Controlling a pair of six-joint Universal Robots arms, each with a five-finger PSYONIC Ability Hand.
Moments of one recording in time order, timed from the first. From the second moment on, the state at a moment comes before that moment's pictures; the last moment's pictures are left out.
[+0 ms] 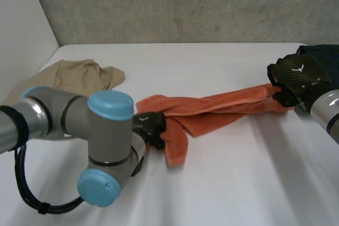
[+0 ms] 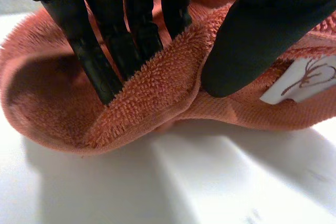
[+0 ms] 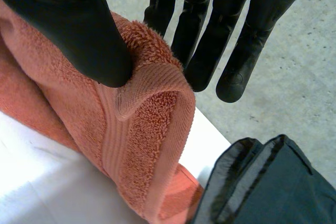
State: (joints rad) left arm 4.03 -2.28 -1.31 3.12 -1.69 2.95; right arm 1.69 -1.40 1.70 -0.14 1.24 2.63; left_hand 1.13 1.20 1.18 1.19 0.97; right_hand 0.99 1.18 1.18 1.19 0.98
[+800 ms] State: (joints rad) left arm 4.29 -2.26 -0.97 3.58 -1.63 3.99; right arm 1.80 -1.02 0.93 -0.07 1.51 2.32; left_hand 1.13 1.20 1.18 1.20 0.97; right_hand 0.99 1.18 1.18 1.19 0.99
